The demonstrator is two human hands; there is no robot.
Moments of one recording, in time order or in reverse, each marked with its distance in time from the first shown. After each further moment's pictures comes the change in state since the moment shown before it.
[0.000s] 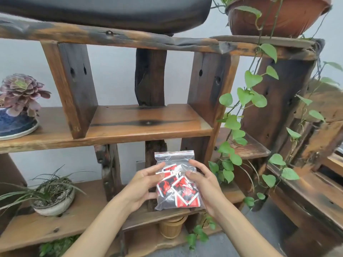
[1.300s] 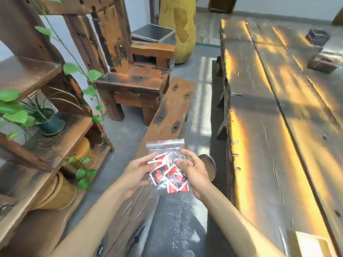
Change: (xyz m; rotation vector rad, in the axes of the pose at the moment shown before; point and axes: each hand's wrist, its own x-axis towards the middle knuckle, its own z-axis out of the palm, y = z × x) left_hand -0.141 -0.271 0.372 0.561 -0.868 -0.330; right_hand -0.425 0.173 -0.293 0.330 1.049 -0.002
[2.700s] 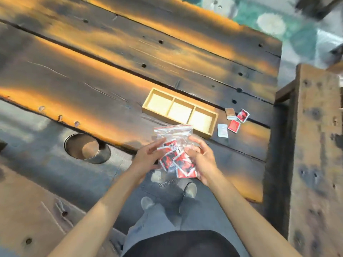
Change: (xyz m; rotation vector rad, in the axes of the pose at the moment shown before) left_hand -0.043 -0.156 0.337 0.707 -1.152 -0.204; right_hand -0.276 0.200 -0.195 0.762 1.314 -0.036
